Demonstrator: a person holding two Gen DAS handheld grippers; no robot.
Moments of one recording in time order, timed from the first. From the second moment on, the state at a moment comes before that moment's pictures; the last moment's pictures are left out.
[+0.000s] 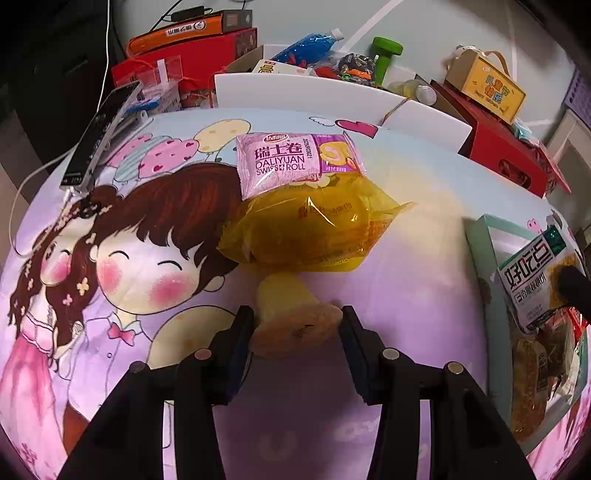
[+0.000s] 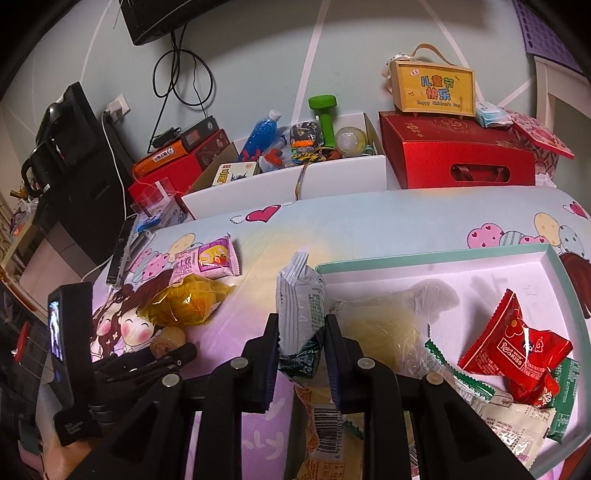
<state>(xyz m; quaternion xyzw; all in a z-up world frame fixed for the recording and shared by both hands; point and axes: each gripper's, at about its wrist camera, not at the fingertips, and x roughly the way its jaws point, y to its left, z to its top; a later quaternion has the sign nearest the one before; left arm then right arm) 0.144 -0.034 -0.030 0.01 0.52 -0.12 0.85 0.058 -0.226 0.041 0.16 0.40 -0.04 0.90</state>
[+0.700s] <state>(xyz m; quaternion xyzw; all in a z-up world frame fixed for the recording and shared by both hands) 0.136 -0.045 -0.011 0.04 0.50 -0.12 0.85 0.057 -0.227 0.045 0.15 0.40 -0.05 0.90</state>
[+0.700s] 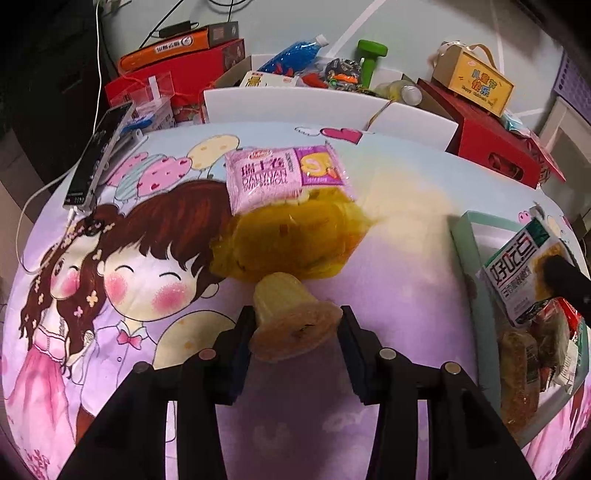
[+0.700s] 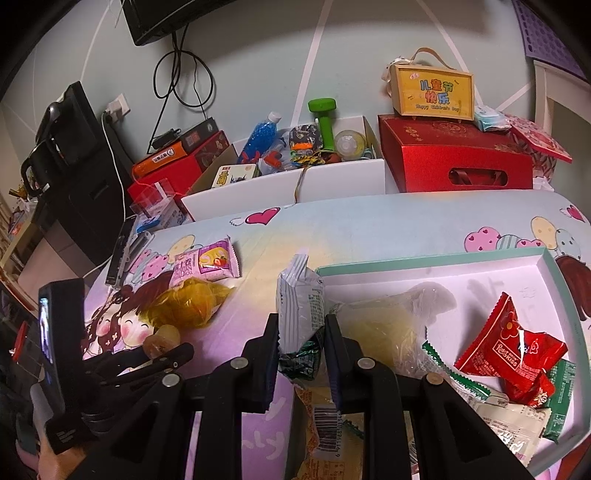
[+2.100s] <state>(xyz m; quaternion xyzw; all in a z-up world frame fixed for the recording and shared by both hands) 0.092 -0.192 0.039 0.11 0.45 -0.29 0.84 -0.007 -0.357 0.078 0.23 0.33 -0.17 0.90</state>
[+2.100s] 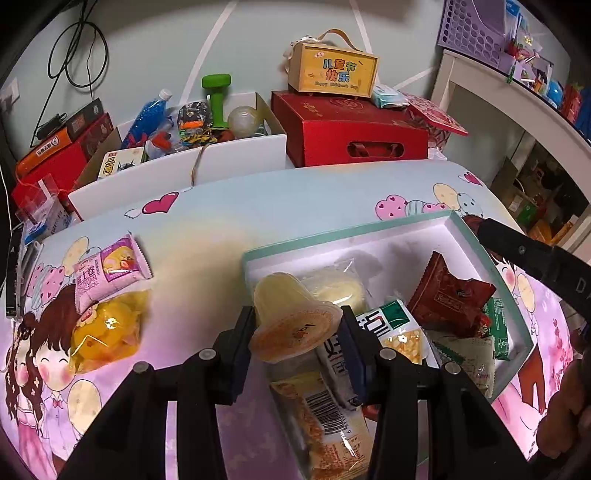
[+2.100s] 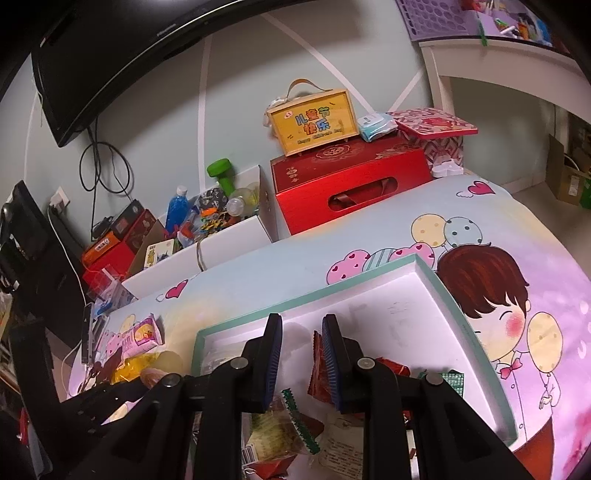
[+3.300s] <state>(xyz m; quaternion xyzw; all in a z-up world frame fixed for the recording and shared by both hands) 0.088 -0.208 0.014 0.09 0.48 -0.30 0.82 -0.001 -0.358 0.063 0.22 0.38 -0.19 0.88</state>
